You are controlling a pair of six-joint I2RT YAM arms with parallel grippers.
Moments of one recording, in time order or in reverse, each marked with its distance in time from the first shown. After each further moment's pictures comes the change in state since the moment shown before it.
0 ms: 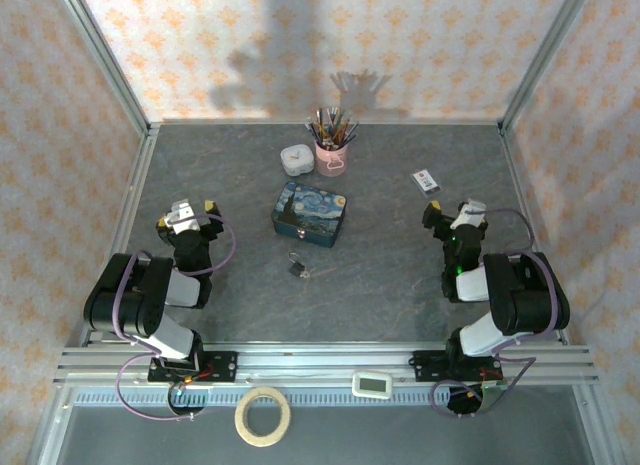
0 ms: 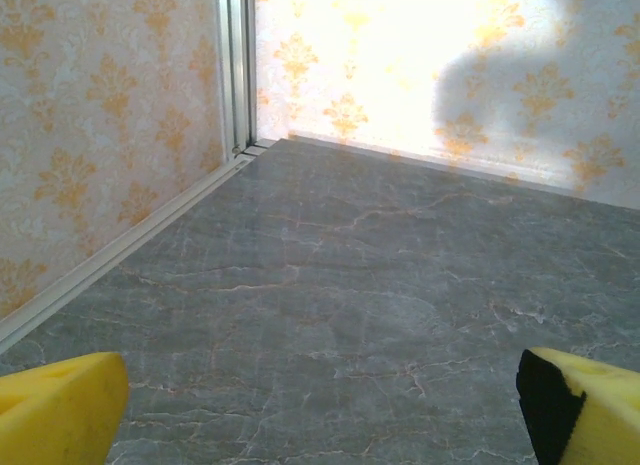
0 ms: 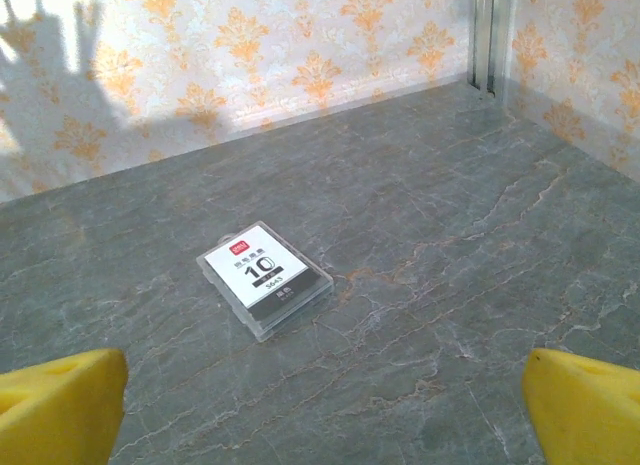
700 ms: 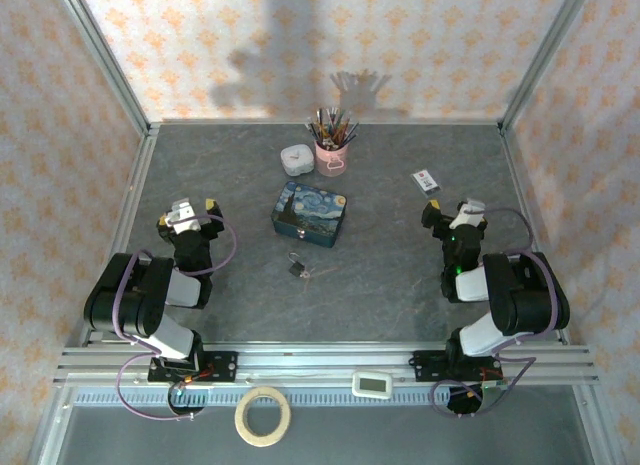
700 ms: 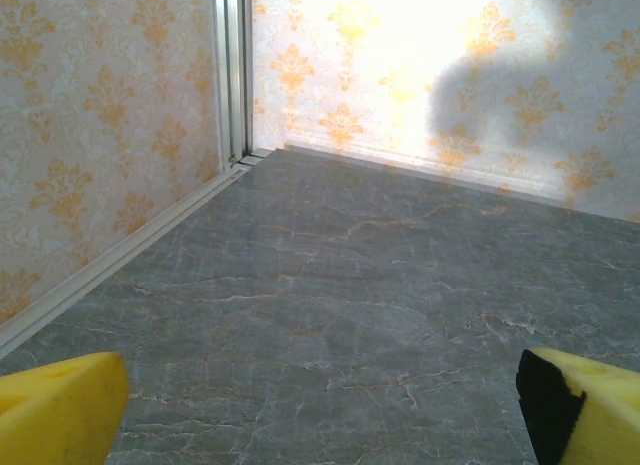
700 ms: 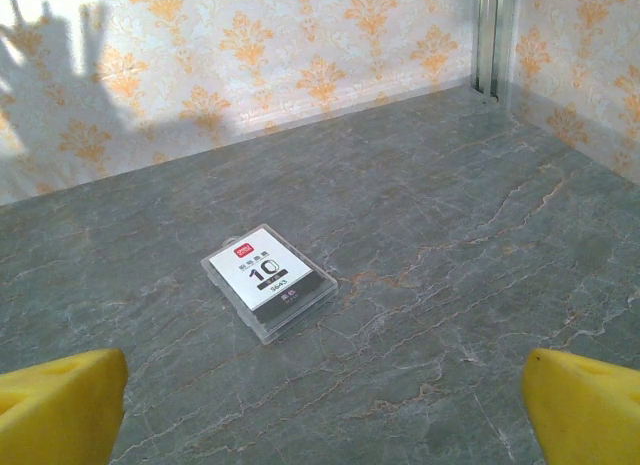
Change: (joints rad) left arm -0.008 0.000 0.000 0.014 -0.005 0.000; right arm 0.005 0.000 0.000 0.006 0.003 -0.003
